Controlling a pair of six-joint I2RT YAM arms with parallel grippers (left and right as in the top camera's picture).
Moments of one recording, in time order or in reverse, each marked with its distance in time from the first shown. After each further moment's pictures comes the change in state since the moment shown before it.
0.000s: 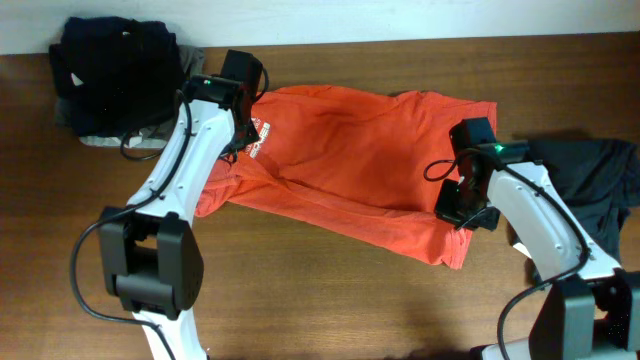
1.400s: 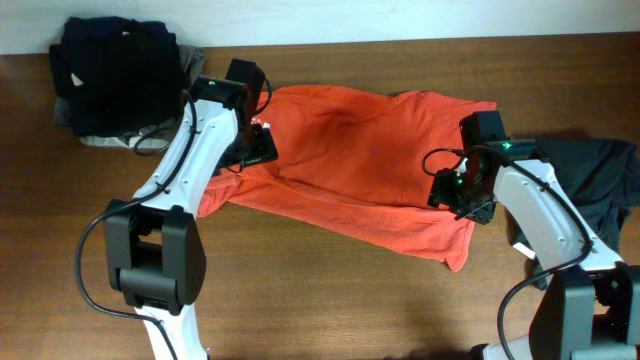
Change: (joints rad) left arm -0.002 0.025 -0.011 -0.092 0.246 0.128; right arm -0.048 0.019 -0.002 0.121 -0.137 -0.091
